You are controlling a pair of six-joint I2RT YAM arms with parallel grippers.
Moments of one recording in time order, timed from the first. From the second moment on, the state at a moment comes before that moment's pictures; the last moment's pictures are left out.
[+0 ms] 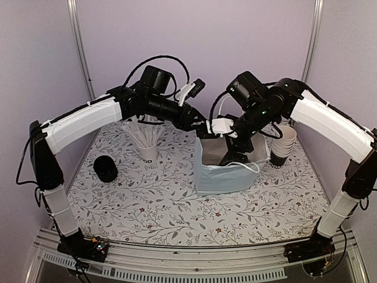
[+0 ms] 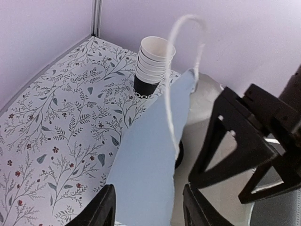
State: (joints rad) left arm -0.76 1.79 1.76 -0.52 0.49 -0.01; right arm 0.87 1.69 1.84 -1.16 -0.21 -0.87
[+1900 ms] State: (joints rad) left arm -0.73 2.07 2.06 -0.66 0.51 0.08; right arm 0.27 1.21 1.68 -1.01 -0.14 -0.87
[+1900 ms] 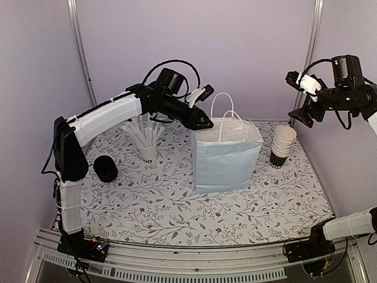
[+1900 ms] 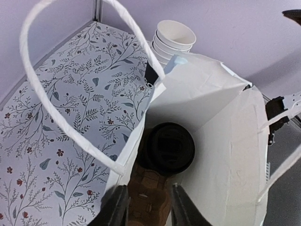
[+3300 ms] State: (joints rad) left arm -0.51 1.37 1.22 -0.48 -0.01 -0.21; right arm 0.04 0.91 0.70 -0.44 -0.57 -0.50
